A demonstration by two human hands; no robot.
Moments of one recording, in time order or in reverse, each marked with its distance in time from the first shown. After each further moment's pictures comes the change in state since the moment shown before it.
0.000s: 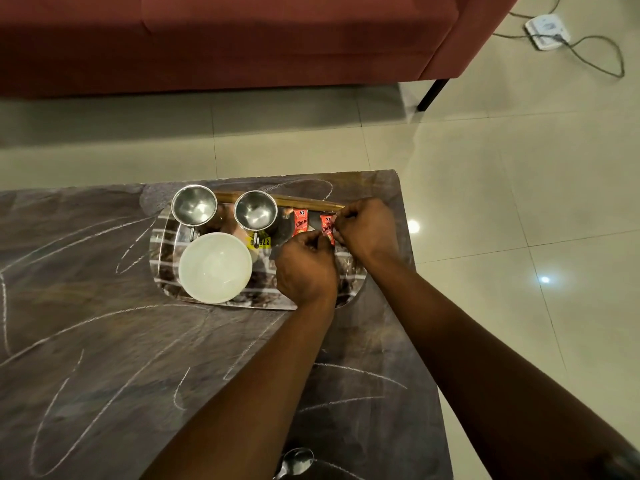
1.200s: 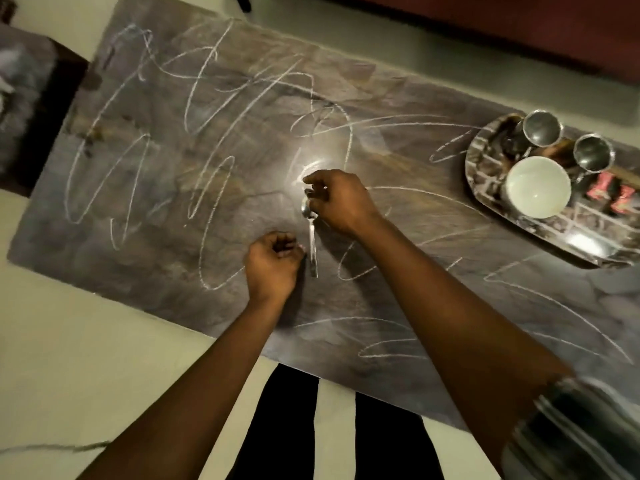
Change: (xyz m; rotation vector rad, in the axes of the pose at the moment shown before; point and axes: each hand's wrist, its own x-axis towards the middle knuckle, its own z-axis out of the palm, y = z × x) left_hand 0.092 -0.330 -0.448 -0.277 0.048 -0.172; right_hand -0.274 -0.258 0.355 -0.242 -0.612 -0.561
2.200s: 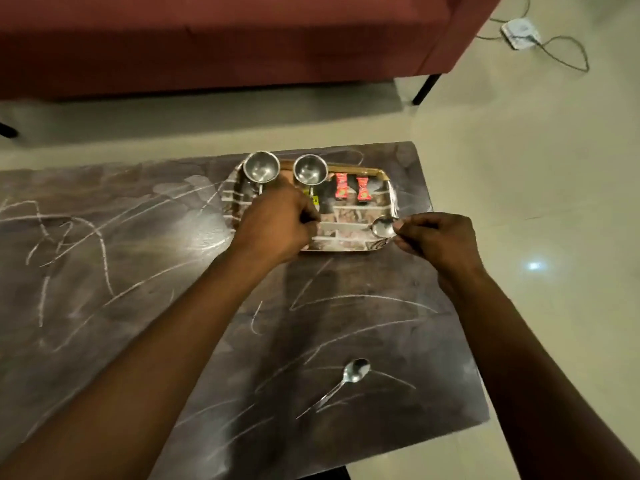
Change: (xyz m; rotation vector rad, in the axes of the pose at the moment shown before) left_hand -0.113 0.245 0.299 0.728 -0.731 0.882; right_hand -0.270 0.289 -0.265 0.873 0.888 0.633
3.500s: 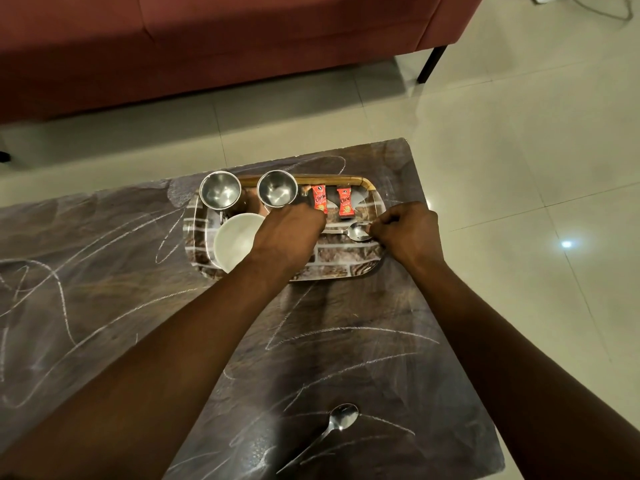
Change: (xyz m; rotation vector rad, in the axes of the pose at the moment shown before) left_hand 0.099 0.019 0.086 0.773 -0.217 0.129; right_hand 0.112 0.027 0.019 -0.568 -0.021 -0.230
